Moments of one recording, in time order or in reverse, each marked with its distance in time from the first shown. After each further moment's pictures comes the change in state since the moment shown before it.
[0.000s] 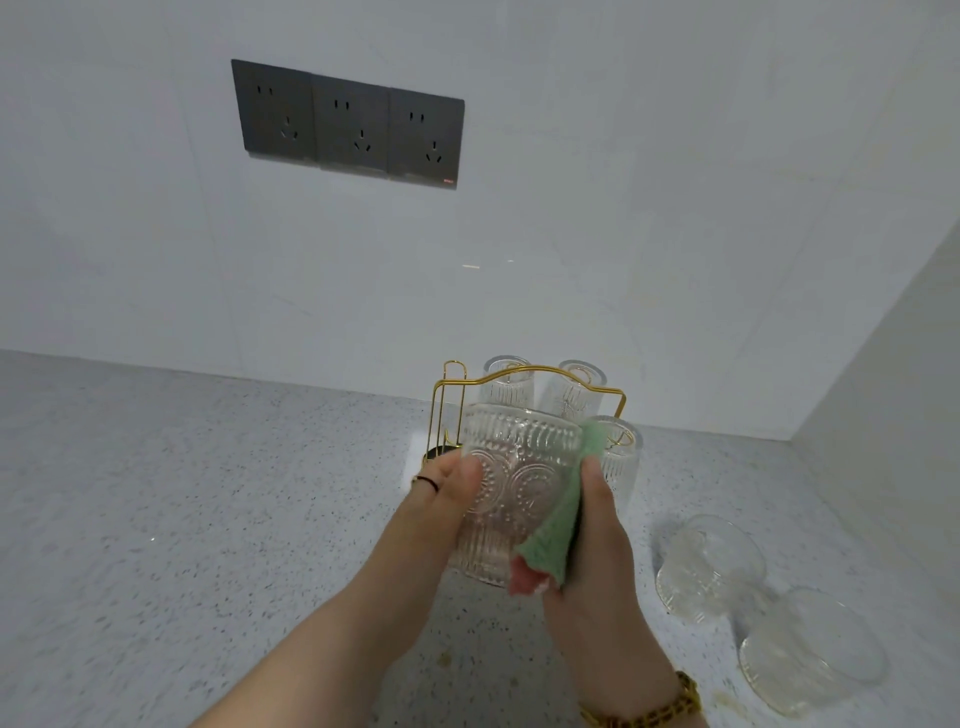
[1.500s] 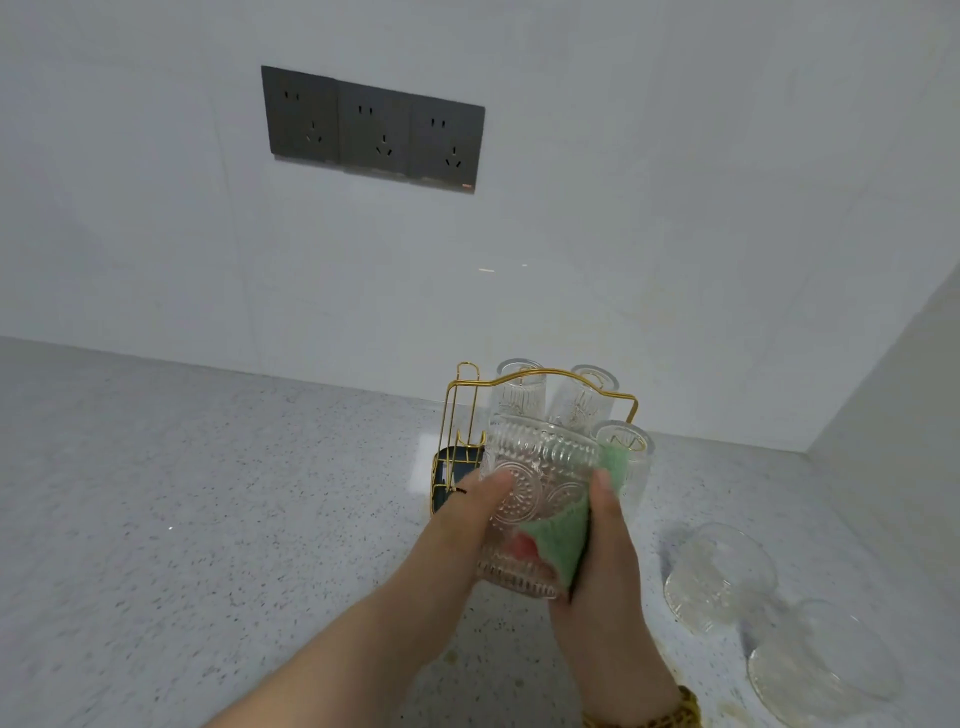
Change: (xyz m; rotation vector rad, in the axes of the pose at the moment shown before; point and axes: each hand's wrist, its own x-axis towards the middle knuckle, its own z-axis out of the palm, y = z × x) left_hand -0.003 0.001 0.015 -0.152 -0.081 -0.051; right_hand -0.002 0.005 0.002 0.250 -0.016 0.002
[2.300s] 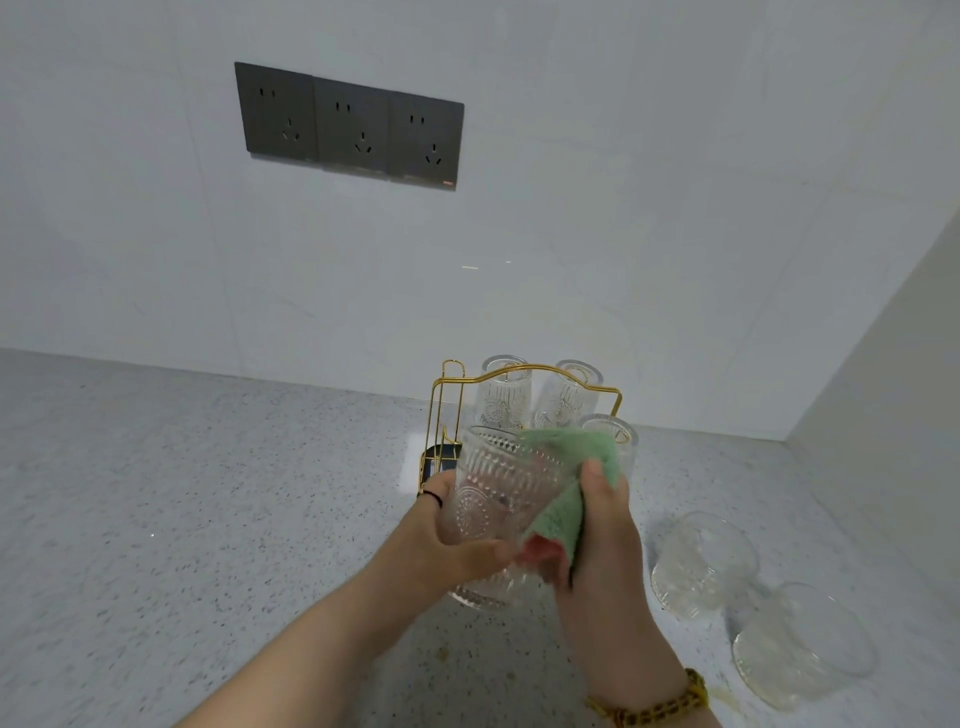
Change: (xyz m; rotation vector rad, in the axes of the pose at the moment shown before) left_hand 0.001 -0.015 -0.028 0.267 -0.048 -0.012; right_hand 0.003 -0.009 -0.008 -0.120 0.143 0.009
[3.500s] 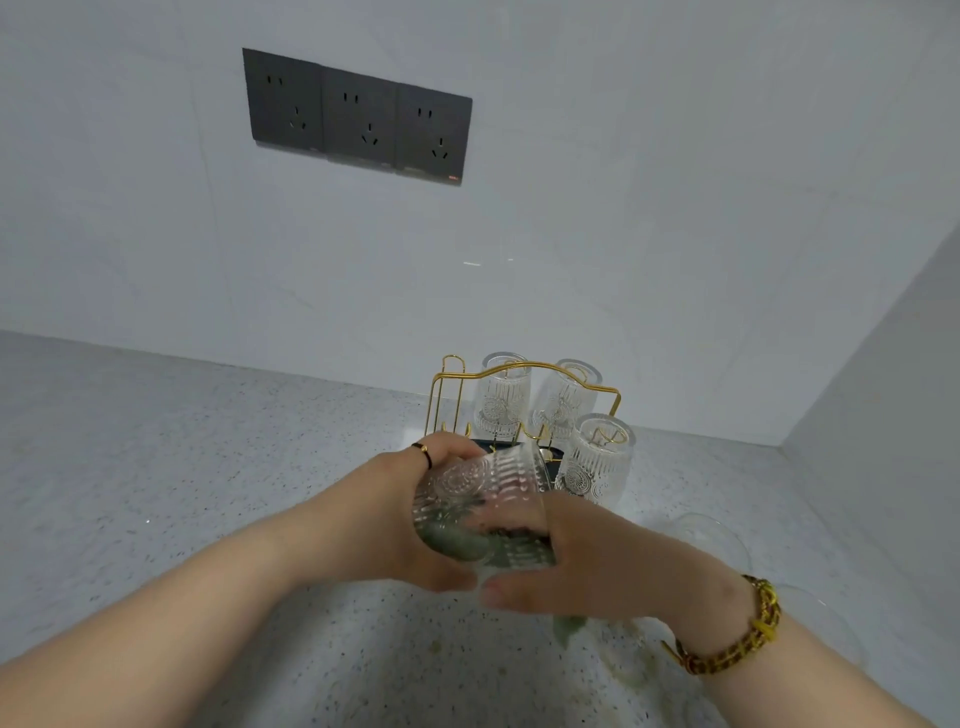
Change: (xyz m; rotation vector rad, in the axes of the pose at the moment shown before) left_hand -0.002 0.045 -0.035 0.671 -0.178 0.118; right_hand 0.000 -0.059 0.015 -1.234 -0.959 -0.123
